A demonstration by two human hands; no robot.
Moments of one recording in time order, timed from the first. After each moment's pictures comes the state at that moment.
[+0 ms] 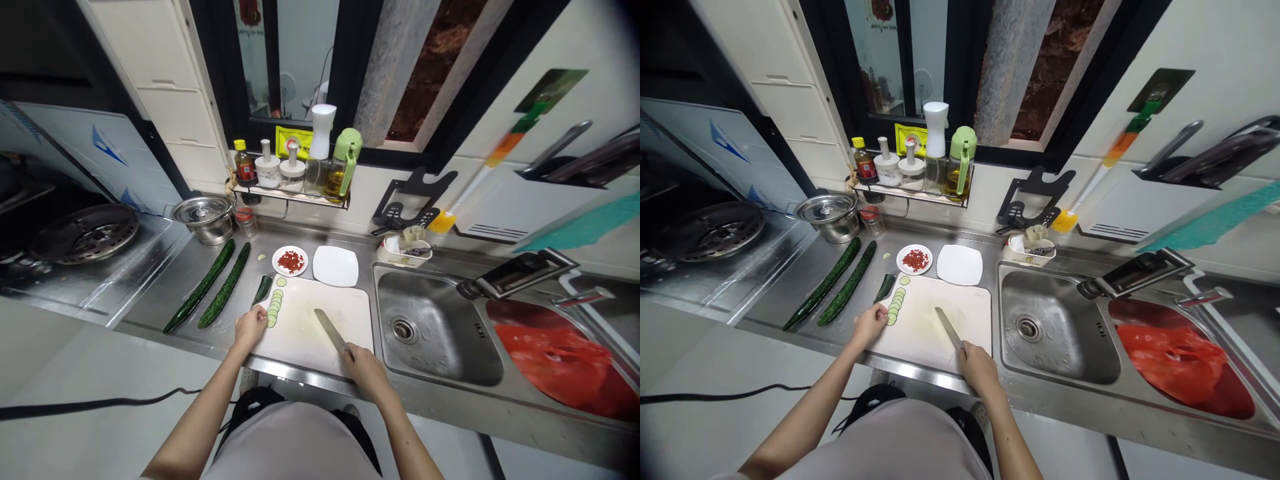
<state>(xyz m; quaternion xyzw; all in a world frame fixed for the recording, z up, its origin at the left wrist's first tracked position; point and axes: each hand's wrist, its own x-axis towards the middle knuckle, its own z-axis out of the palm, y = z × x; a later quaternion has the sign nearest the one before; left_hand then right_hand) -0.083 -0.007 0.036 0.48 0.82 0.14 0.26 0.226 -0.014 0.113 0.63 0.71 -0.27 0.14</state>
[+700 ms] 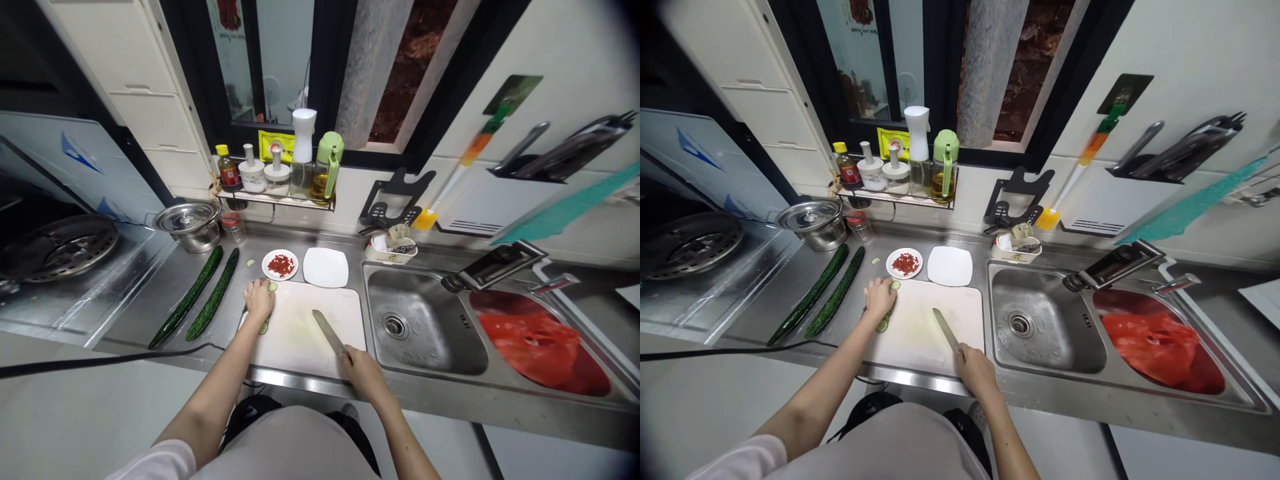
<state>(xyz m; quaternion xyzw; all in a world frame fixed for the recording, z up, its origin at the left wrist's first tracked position) -0.050 0.084 0.056 0.56 0.82 0.10 0.10 0.241 -0.018 0.100 0.65 0.71 -0.26 0.11</state>
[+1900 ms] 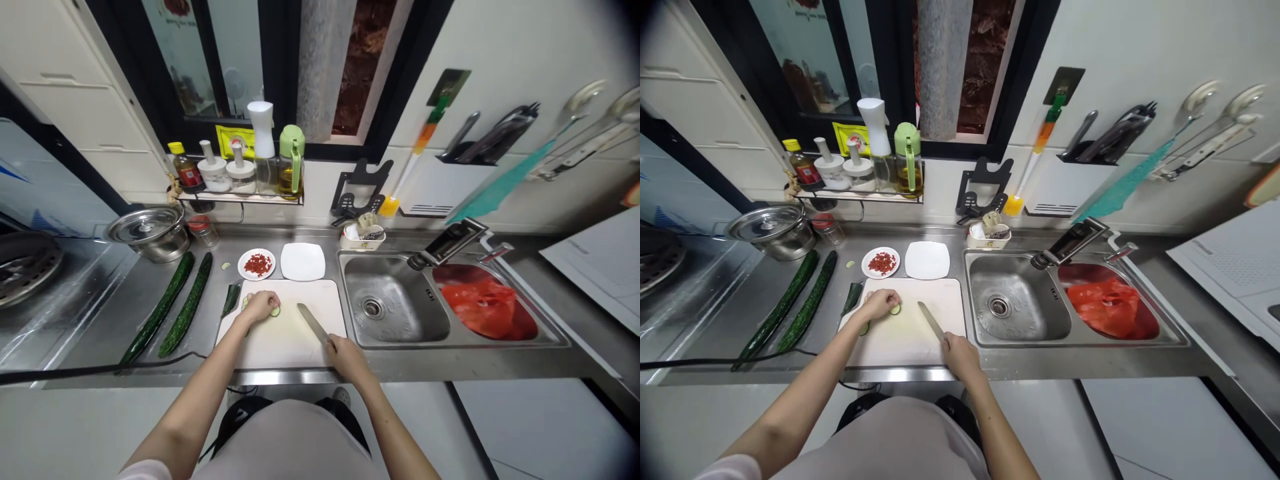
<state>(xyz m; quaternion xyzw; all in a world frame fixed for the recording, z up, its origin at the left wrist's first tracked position) -0.015 0.086 0.064 0.68 0.64 0.08 0.35 0.247 -0.025 0.104 0.67 0.69 -0.26 0.10</state>
